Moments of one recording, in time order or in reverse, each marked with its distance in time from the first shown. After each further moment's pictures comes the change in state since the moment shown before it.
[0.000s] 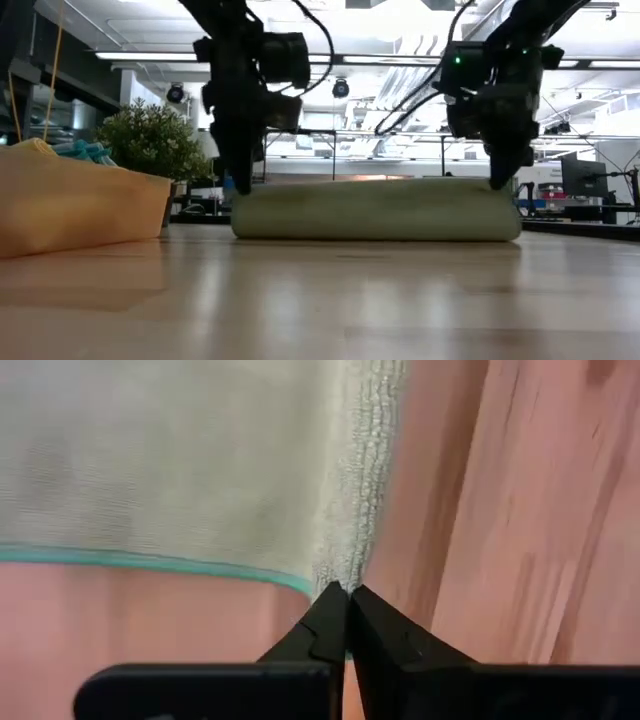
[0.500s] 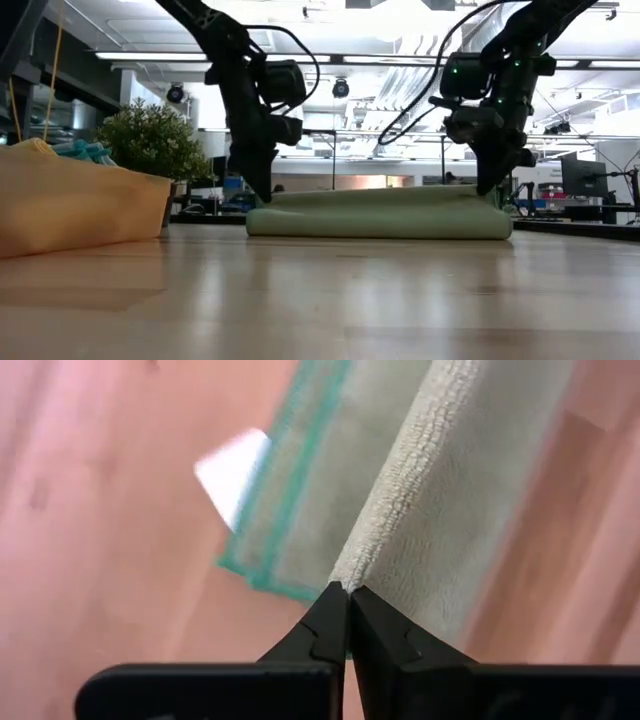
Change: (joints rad) left arm 0.218 0.016 0.003 0.127 -0.083 -0.027; right arm -0.163 0.008 0.005 0.052 0.126 0.091
